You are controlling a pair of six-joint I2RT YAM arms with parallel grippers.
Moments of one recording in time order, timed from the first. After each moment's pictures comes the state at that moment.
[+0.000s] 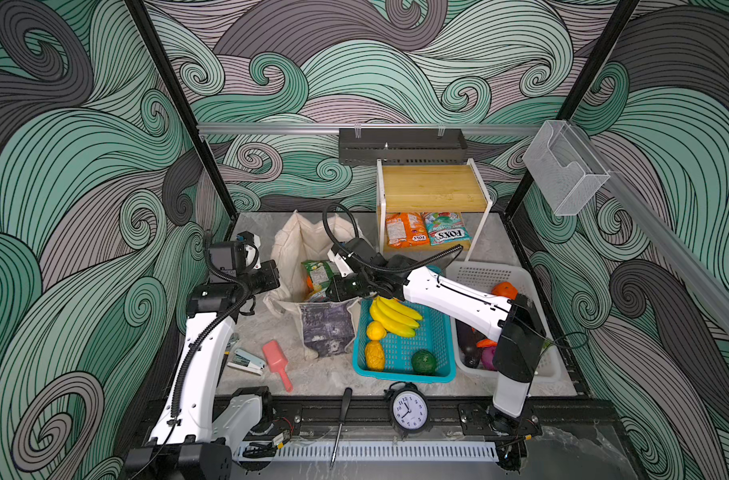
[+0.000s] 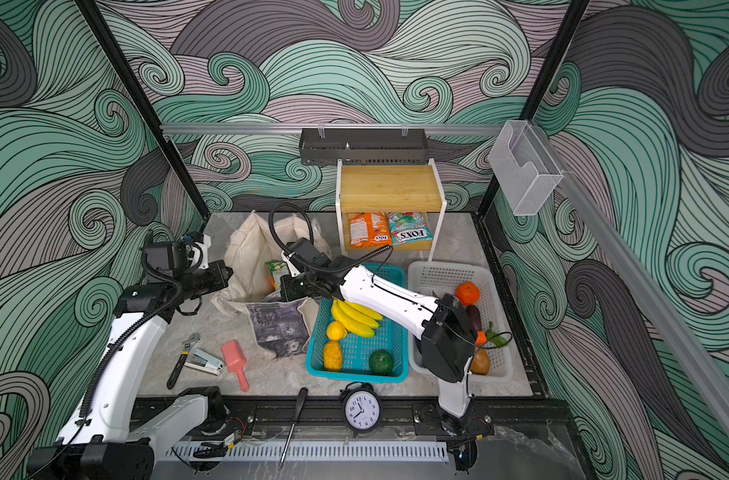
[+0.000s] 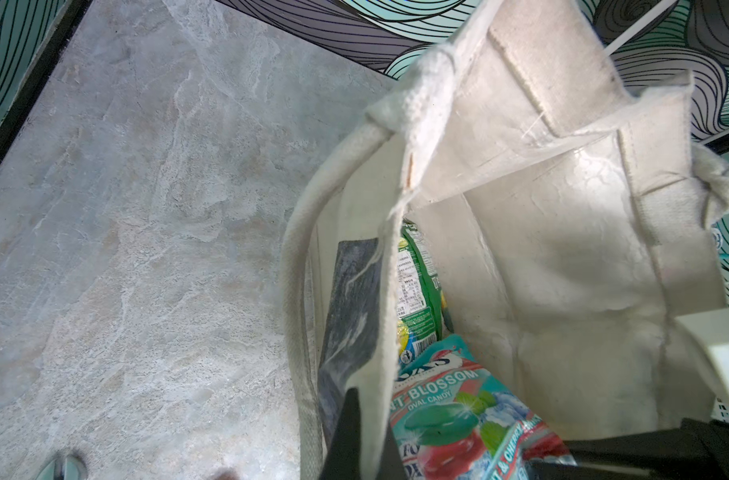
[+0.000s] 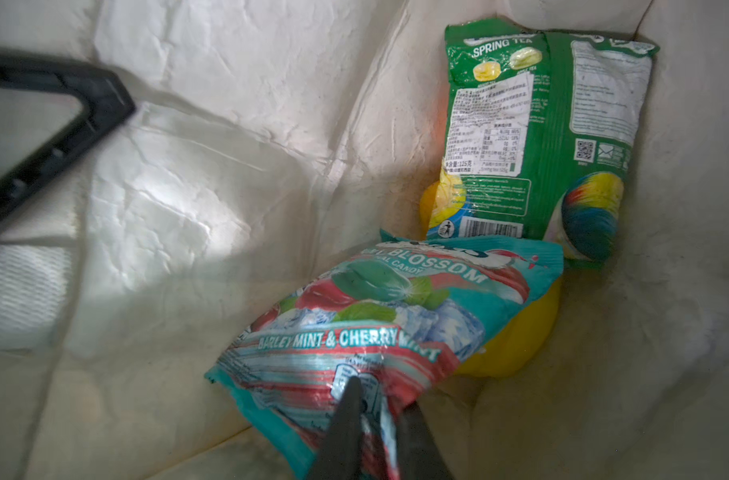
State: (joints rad) left arm 0.07 1.01 1.06 -0.80 0.26 -0.26; right arm 0.97 1.86 1.66 -0.64 -0.22 0.56
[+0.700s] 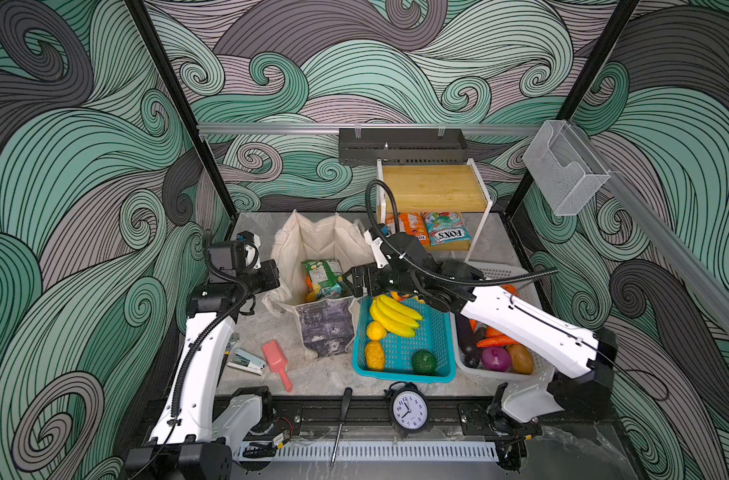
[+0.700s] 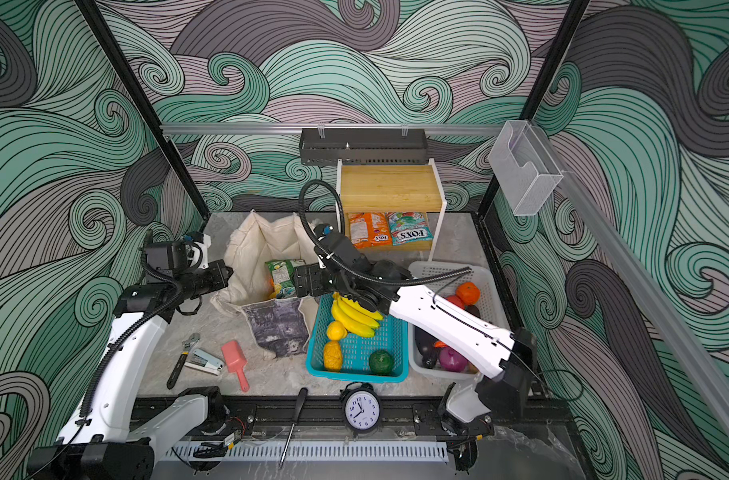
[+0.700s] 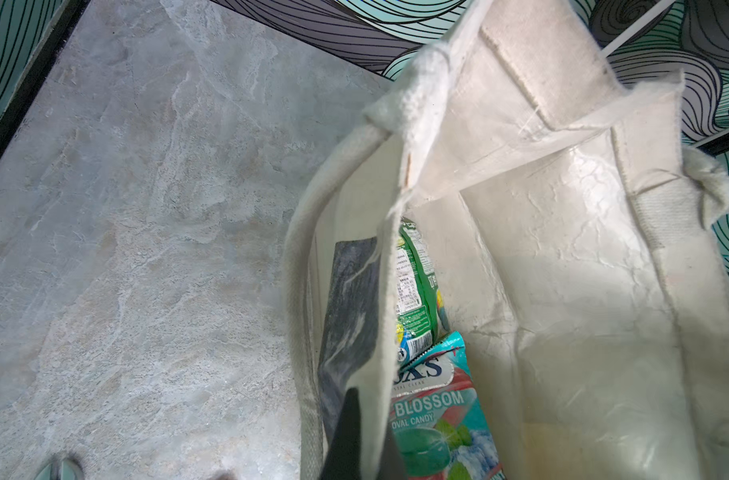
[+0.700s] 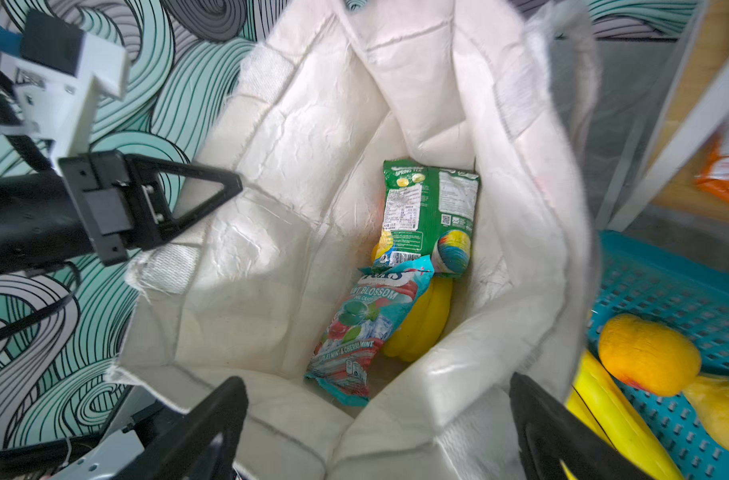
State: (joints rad) left arm 0.07 1.01 1.06 -0.80 0.26 -0.26; right arm 0.97 1.46 1.52 -0.68 0.07 0.52
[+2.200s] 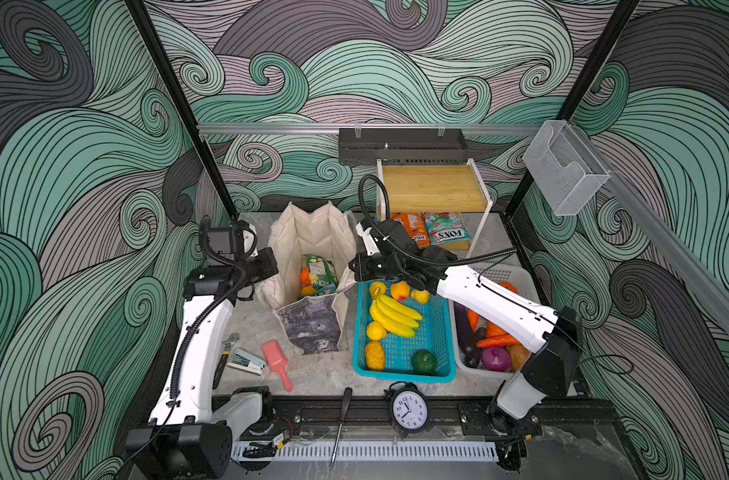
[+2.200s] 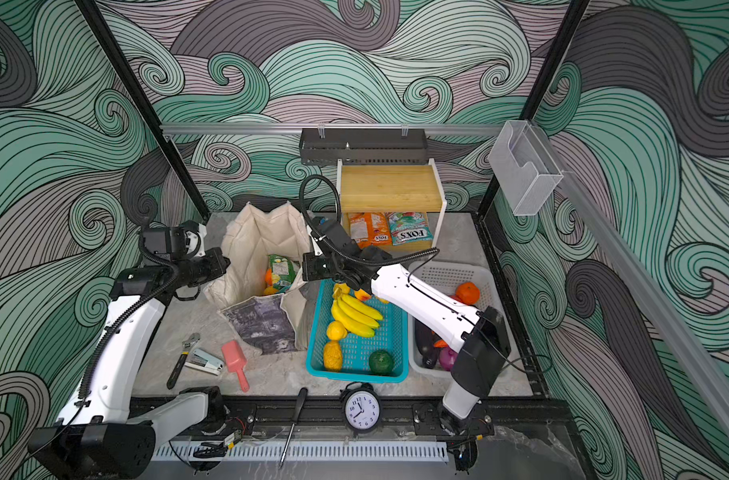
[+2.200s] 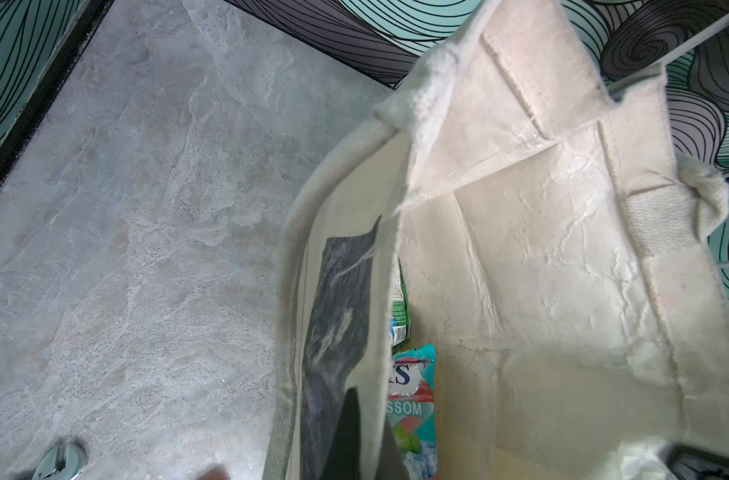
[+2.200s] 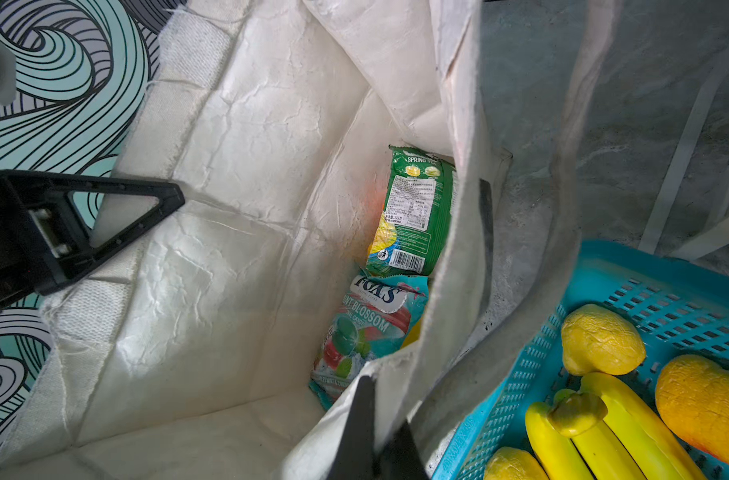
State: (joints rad) left arm 0.07 1.11 1.20 -0.86 0.23 -0.33; right arm 0.87 1.67 1.60 -0.60 -0.10 0.55
